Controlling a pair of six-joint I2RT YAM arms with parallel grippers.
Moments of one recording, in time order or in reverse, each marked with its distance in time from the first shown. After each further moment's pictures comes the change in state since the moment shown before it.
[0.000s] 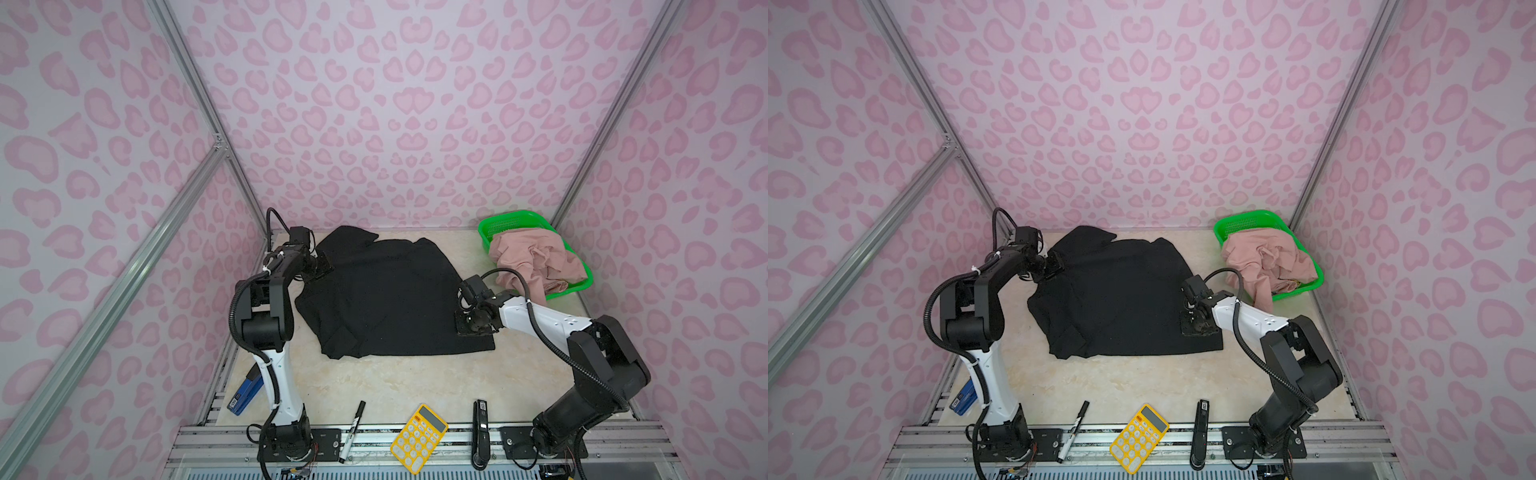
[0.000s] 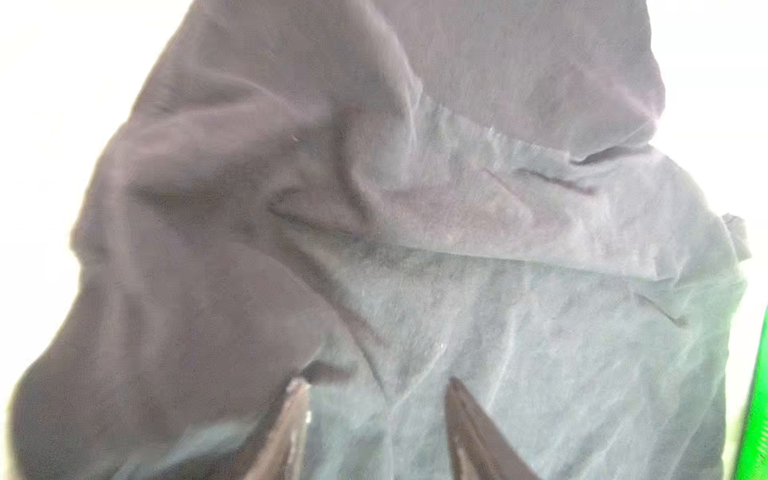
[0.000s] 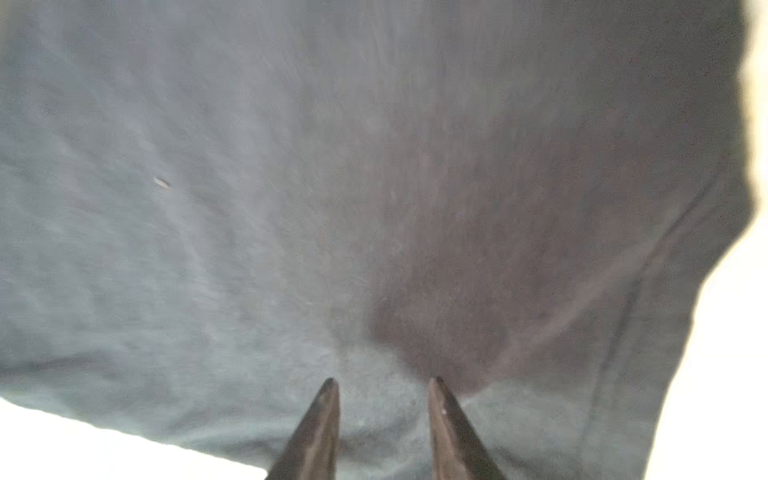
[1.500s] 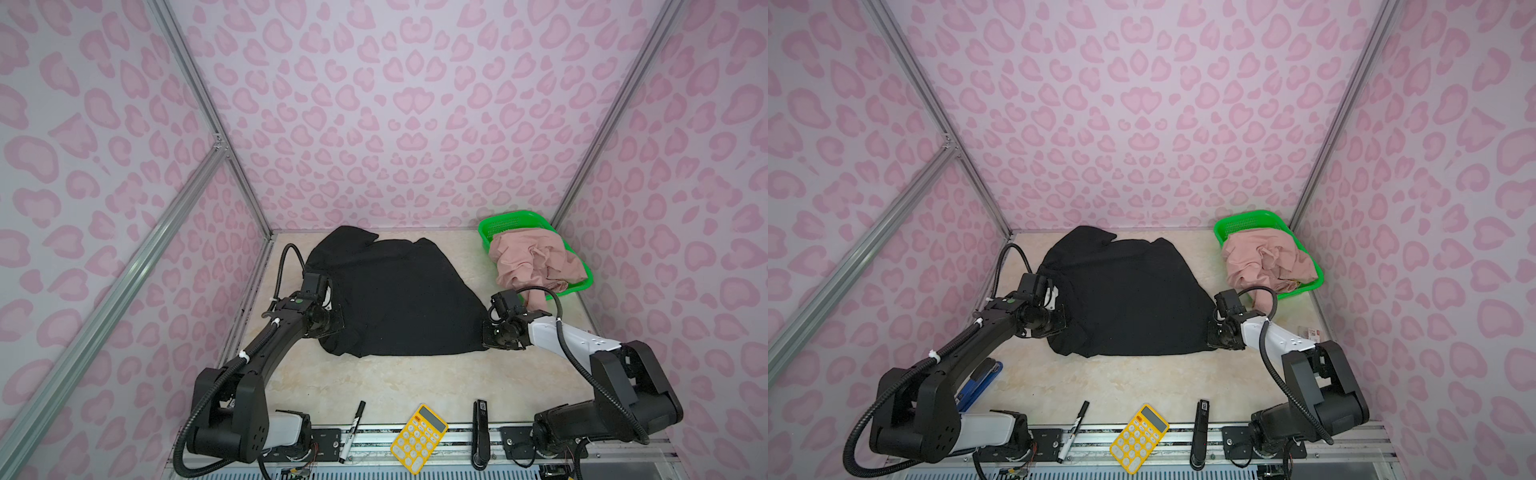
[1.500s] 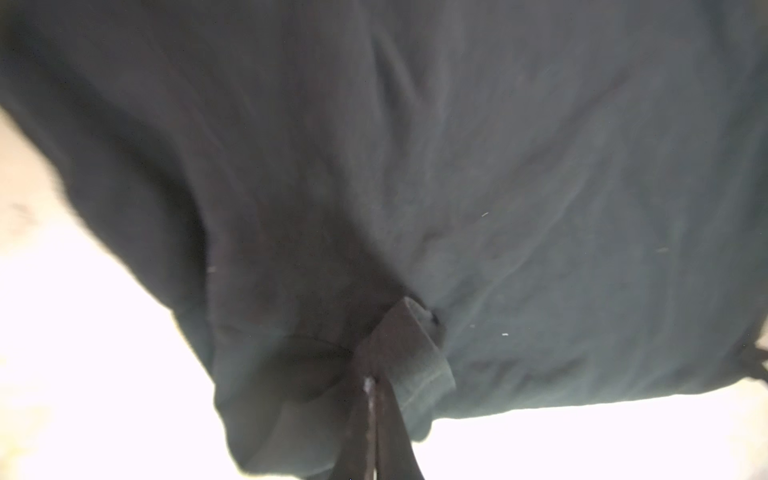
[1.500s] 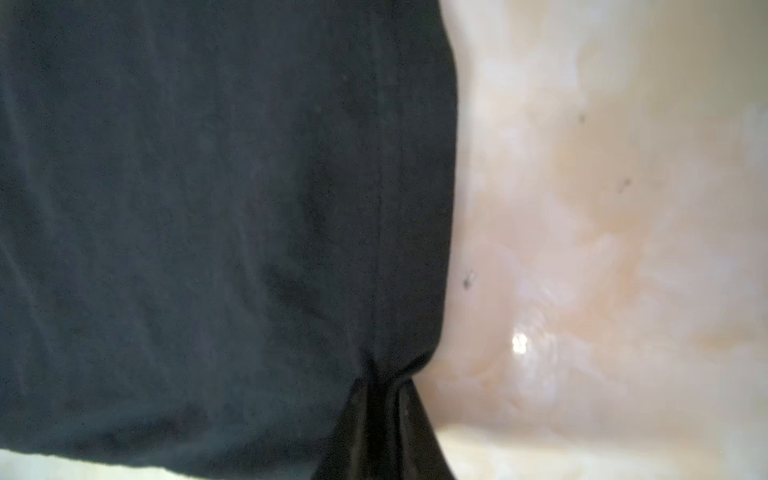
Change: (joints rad) left arm -0.221 -0.739 -0.691 -0.096 -0.099 0.006; right arm -0.219 -0.175 -0.285 0.084 -0.031 -0.022
